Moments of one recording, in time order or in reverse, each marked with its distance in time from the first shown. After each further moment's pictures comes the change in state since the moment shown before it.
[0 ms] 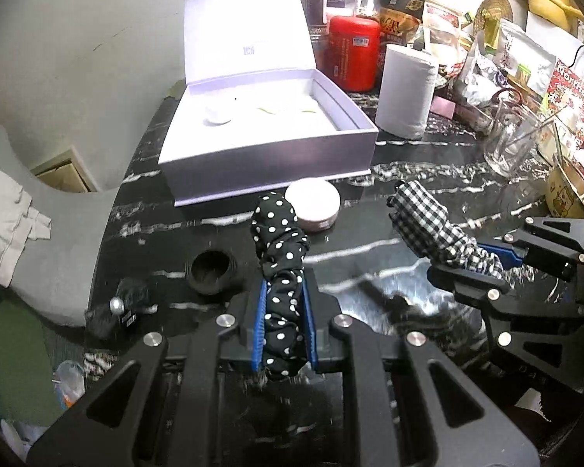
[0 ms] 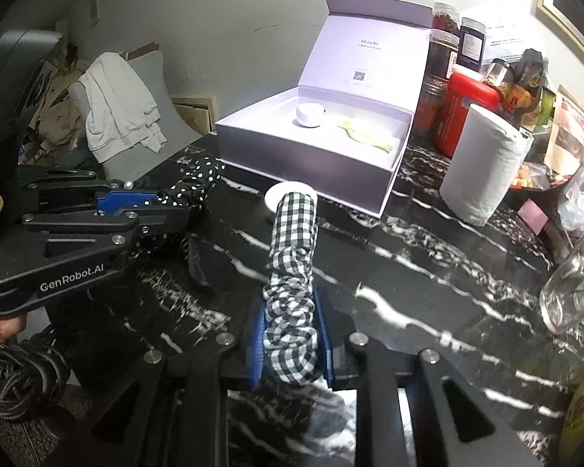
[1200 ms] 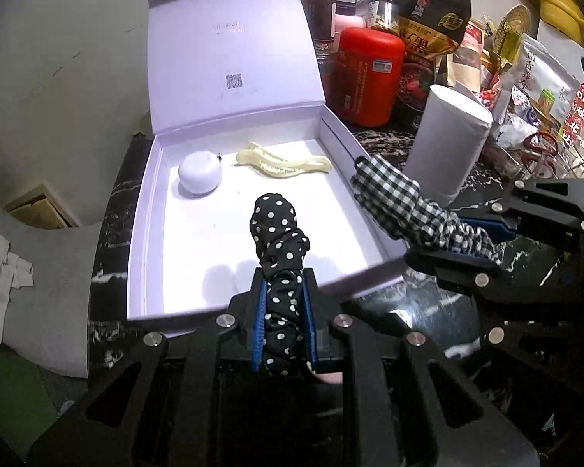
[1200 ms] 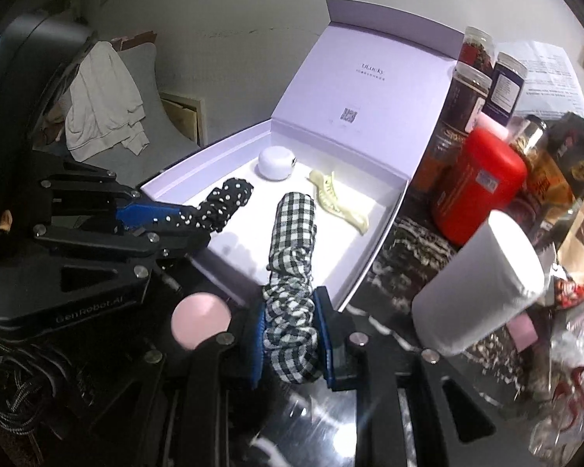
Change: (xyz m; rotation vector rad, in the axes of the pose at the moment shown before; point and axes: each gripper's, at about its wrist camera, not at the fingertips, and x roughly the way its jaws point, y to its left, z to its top) left arm 0.076 0.018 0.114 0.033 0.020 -0.051; right arm 0.059 -0.056 0.116 -0.133 0.015 -0.029
